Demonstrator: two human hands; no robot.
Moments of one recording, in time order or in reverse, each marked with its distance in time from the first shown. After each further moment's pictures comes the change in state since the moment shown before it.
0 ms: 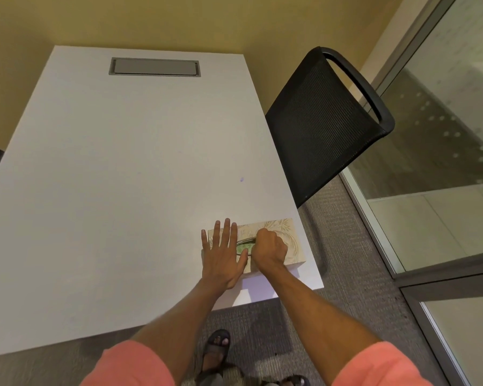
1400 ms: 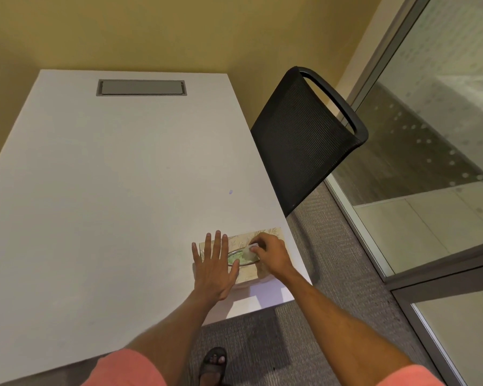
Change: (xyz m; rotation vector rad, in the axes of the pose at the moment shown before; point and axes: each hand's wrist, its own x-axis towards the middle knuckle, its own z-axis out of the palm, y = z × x) left_hand -0.001 -0.002 0.000 0.035 -0.011 0.012; right_hand 0.000 0.040 -0.024 0.631 -0.014 -0.195
